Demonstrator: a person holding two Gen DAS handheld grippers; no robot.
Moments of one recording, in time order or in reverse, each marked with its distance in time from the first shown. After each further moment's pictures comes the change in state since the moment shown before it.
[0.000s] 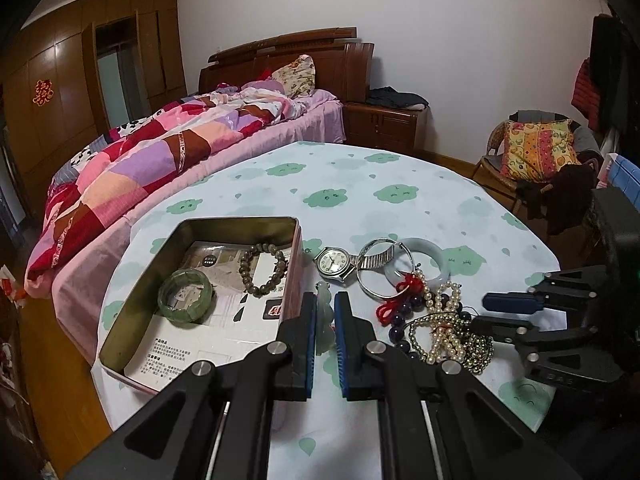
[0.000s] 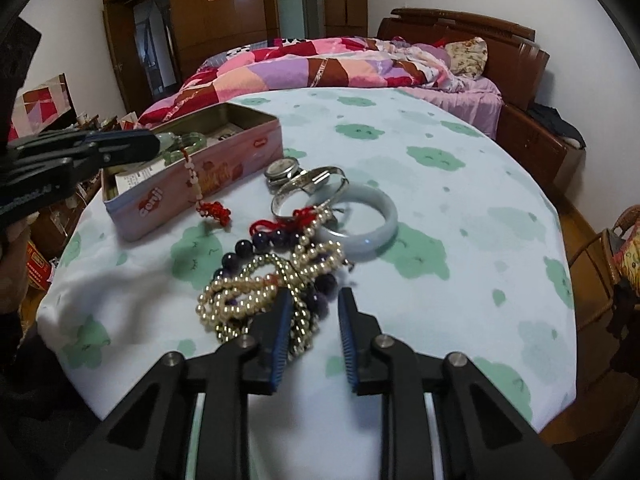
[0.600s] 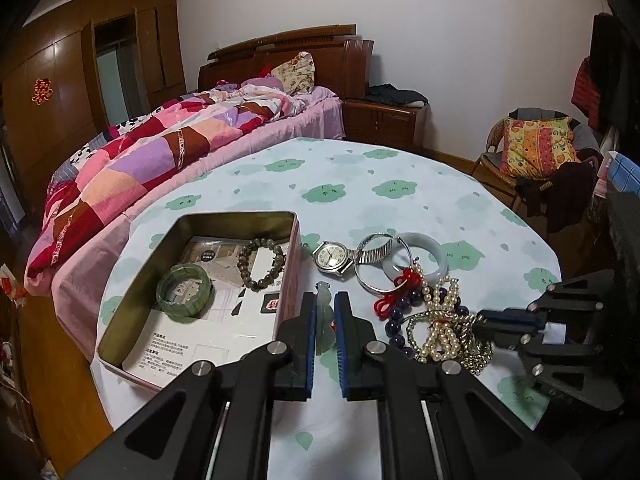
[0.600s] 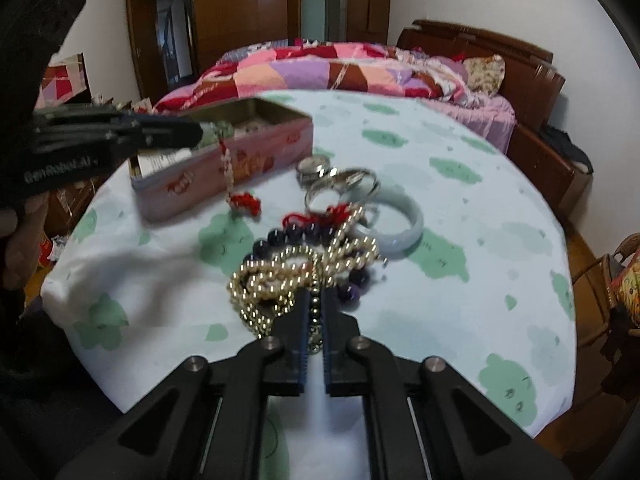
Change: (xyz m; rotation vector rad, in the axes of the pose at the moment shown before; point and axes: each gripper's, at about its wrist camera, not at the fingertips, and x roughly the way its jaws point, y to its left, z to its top) left arm -0.003 0.001 -0.002 0.001 0.006 -0.001; right arm -0.009 0.024 -0.003 -0.086 -0.034 -0.004
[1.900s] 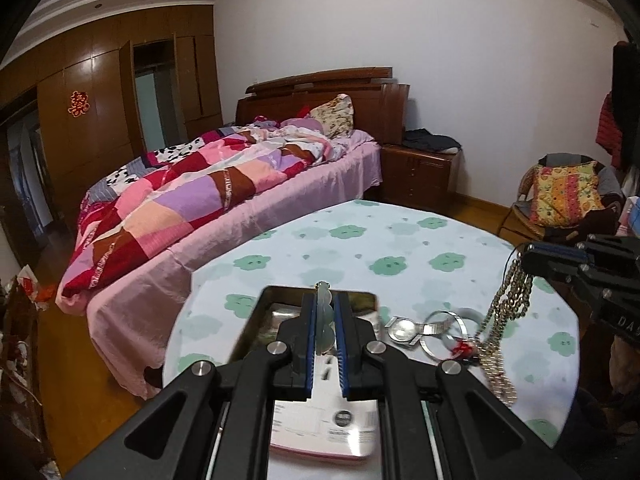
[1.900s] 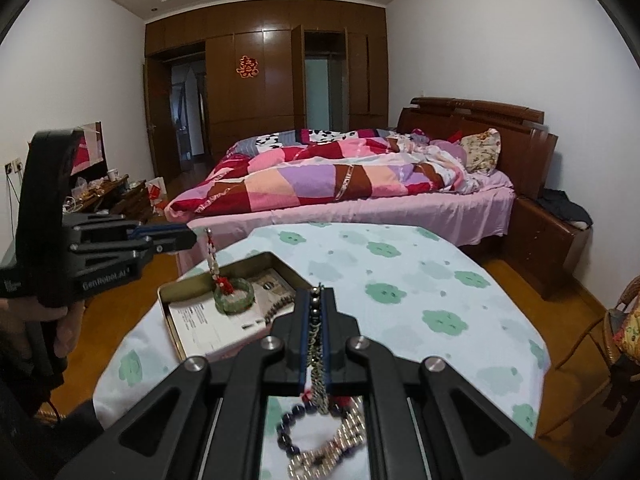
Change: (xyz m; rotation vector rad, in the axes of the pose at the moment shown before) left arm -0.046 0.069 0.051 -0.050 -0.134 0.112; right arm -0.046 -0.001 0.106 0.015 -0.305 0.050
